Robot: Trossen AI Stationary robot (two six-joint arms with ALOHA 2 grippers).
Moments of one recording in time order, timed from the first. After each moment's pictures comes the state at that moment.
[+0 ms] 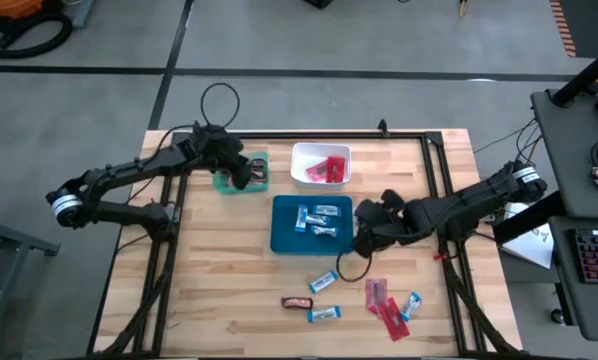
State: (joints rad) left arm 0.64 1.15 0.73 -0.32 0.11 -0.07; right arm 0.30 1.43 1.16 -0.98 0.49 0.81
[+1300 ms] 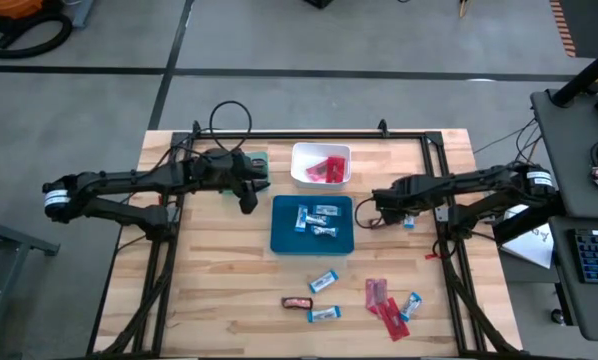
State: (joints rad) left arm 0.28 1.08 0.72 -0.14 -0.02 -0.09; right arm -0.17 1.34 0.68 -1.10 0.23 1.11
